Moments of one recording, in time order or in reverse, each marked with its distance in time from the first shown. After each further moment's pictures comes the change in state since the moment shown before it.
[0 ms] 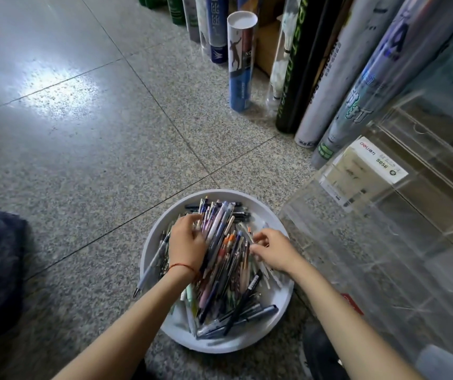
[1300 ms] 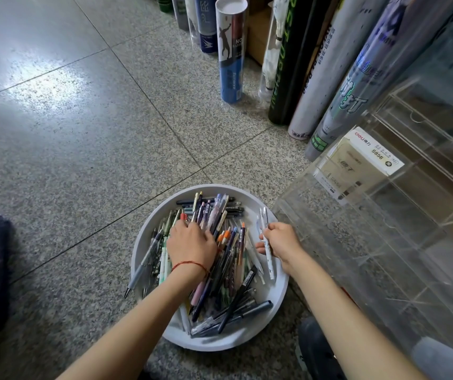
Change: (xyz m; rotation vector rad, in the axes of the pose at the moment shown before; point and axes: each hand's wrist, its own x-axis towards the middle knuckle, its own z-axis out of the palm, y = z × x) left_hand -0.009 0.022 0.014 0.530 -0.160 -0.126; right_hand -0.001 -0.001 -0.007 0.656 0.201 0.309
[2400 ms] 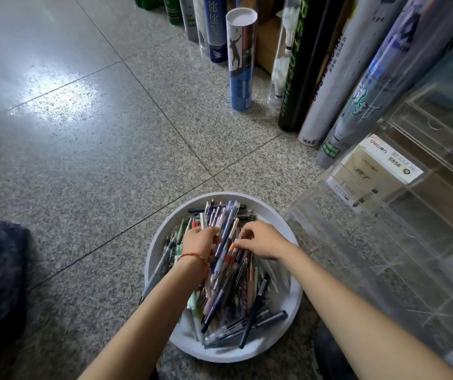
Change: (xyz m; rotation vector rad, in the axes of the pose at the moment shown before) left_hand 0.012 0.002 -0.024 -1.121 -0.289 -0.407; right_hand 0.012 -0.023 0.035 -0.976 -0.308 -0.409
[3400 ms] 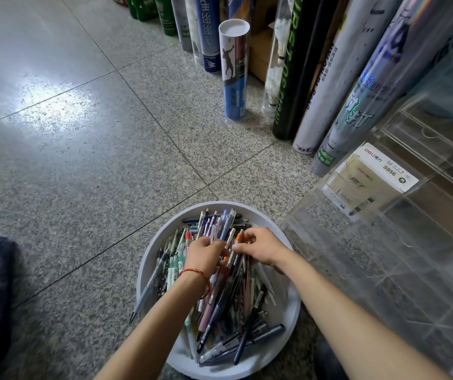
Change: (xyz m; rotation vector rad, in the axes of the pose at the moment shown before) left_hand 0.003 -0.007 0.010 0.209 -0.098 0.124; right_hand 0.010 0.012 0.001 0.447 0.056 0.061
